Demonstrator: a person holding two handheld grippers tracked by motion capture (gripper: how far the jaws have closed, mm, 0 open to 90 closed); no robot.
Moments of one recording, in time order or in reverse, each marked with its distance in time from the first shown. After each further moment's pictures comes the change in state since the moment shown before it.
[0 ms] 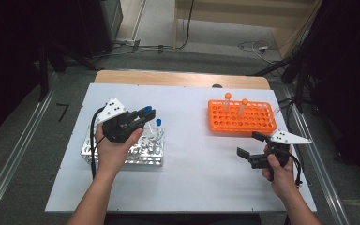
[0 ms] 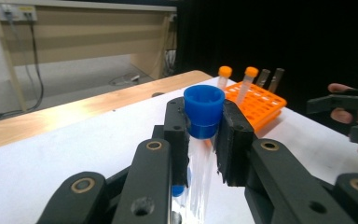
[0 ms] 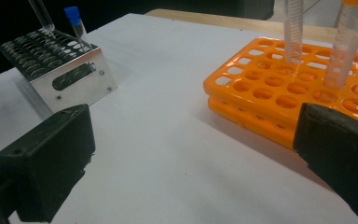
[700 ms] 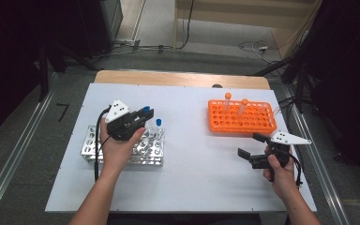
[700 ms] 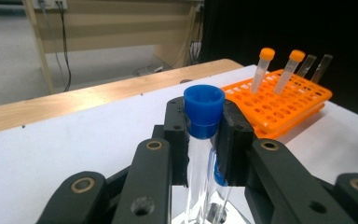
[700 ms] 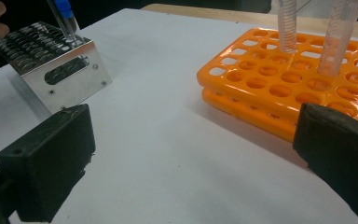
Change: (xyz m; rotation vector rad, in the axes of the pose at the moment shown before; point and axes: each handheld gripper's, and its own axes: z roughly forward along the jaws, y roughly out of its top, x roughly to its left) left arm 0.013 -0.022 0.022 0.035 0.101 -0.011; right arm -0.004 -0.005 0.000 0.015 -0.008 0.002
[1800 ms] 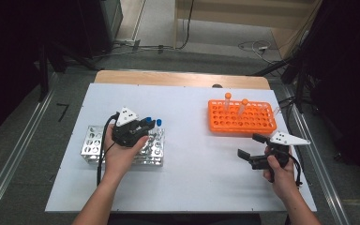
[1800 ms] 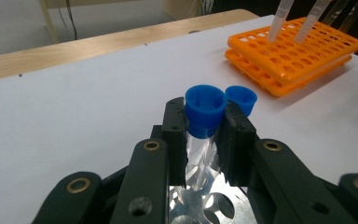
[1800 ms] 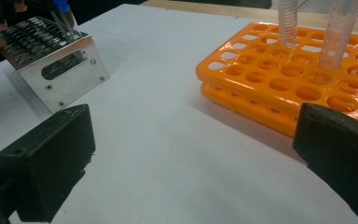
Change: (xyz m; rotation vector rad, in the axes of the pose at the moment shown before) left arm -0.008 -0.018 0.006 0.168 0.041 0.000; right arm -0.001 -0.003 0.001 0.013 -0.003 0.000
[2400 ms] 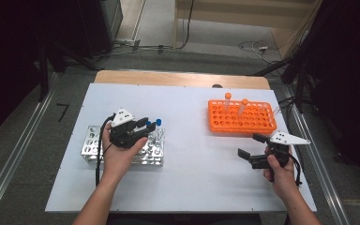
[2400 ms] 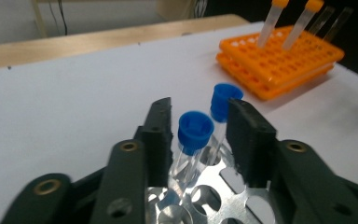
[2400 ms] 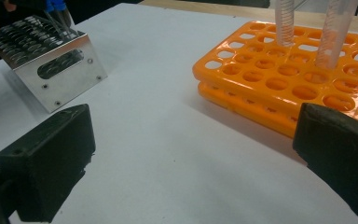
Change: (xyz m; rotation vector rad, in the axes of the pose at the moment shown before) left arm 0.002 -0.001 -0.011 -0.050 -0.054 -0.055; right arm -0.002 0.000 0.000 -0.001 -0.008 0.002
